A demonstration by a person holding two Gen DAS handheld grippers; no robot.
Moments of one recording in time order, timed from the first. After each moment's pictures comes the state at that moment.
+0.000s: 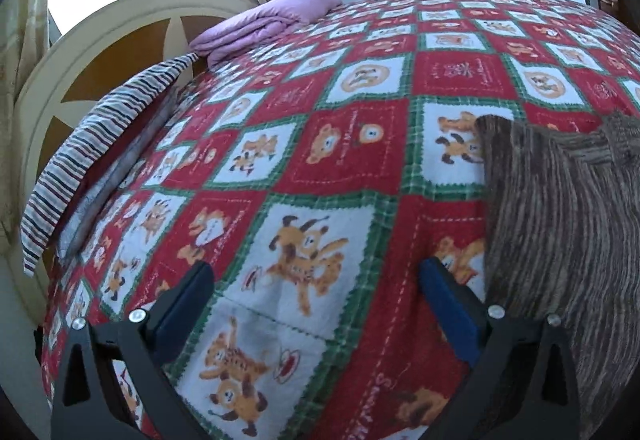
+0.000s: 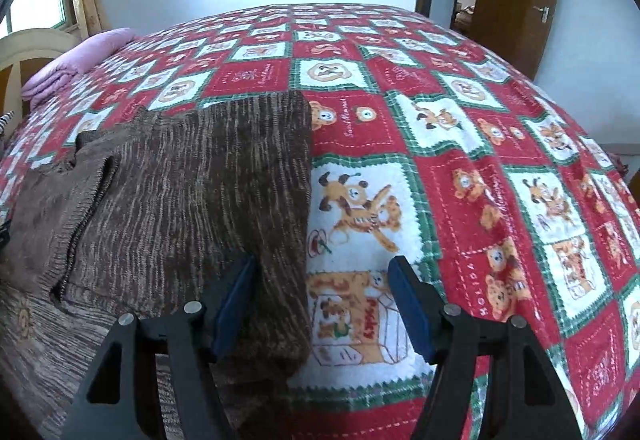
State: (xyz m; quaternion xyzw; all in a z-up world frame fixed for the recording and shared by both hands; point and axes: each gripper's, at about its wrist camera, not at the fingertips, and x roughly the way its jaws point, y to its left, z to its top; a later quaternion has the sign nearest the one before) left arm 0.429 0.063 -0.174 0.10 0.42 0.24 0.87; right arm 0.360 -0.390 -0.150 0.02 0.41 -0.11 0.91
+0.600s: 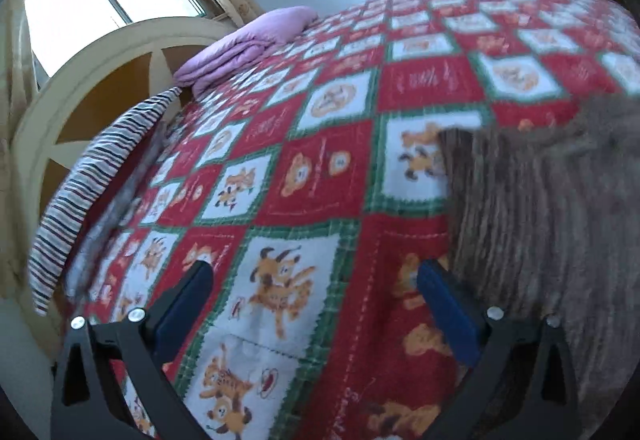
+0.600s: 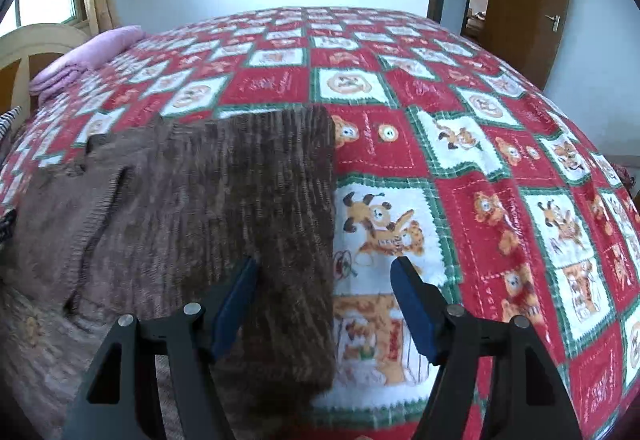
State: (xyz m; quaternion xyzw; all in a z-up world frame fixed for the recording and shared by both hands) left arm 0.441 0.038 -0.174 0.16 0.40 0.22 0.87; right arm 0.383 -0.390 -0.146 0.03 0.42 -0.09 0.90
